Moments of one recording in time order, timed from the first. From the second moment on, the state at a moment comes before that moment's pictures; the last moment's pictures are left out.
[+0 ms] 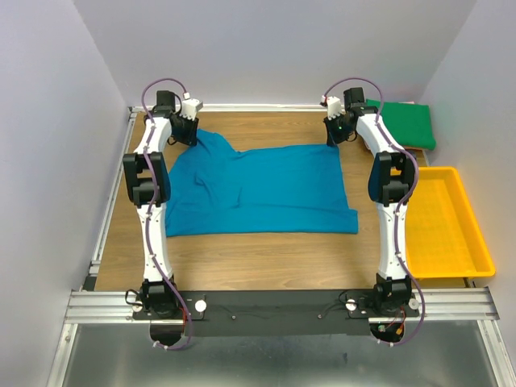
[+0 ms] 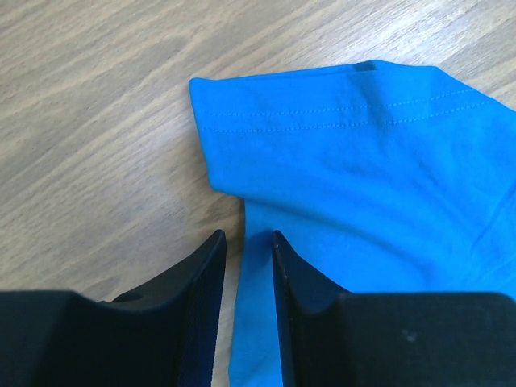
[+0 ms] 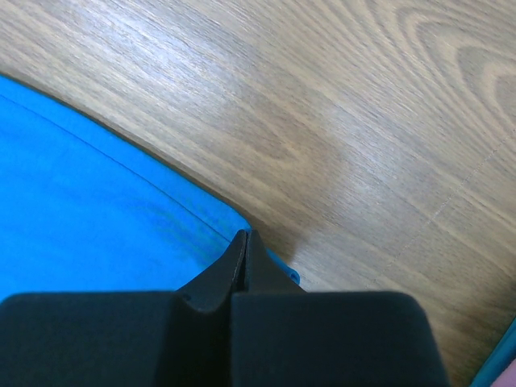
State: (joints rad) left arm 0.07 2.52 2.23 -0.70 0.41 0.39; right arm 0.09 2.51 2.25 -0.76 -0.33 -0.39
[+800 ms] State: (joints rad) left arm 0.03 2.53 2.26 -0.70 0.38 0.42; right arm 0.09 2.51 2.25 -0.76 -0.33 -0.40
